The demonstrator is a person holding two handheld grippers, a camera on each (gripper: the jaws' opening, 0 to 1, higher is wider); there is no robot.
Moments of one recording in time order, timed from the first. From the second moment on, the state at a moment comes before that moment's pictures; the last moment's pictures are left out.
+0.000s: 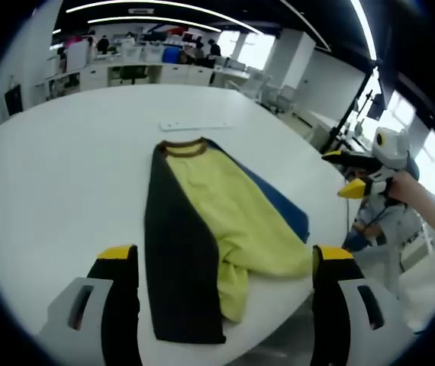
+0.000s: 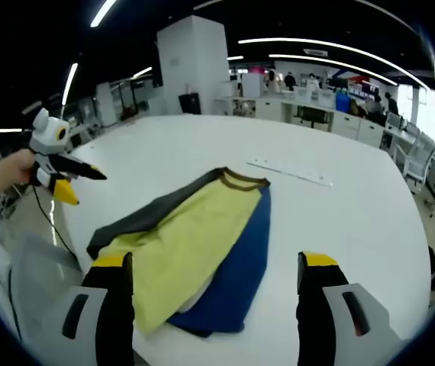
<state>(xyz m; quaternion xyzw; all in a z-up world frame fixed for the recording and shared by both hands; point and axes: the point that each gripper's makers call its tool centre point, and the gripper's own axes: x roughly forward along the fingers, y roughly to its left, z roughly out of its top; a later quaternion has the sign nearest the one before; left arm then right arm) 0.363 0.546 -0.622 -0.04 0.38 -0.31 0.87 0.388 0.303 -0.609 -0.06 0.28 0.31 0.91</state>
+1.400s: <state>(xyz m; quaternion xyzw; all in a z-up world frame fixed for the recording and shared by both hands) 0.279 0.559 -0.605 -0.06 0.37 -0.27 0.89 0.302 0.272 -0.587 -0.06 0.27 0.31 0.91</state>
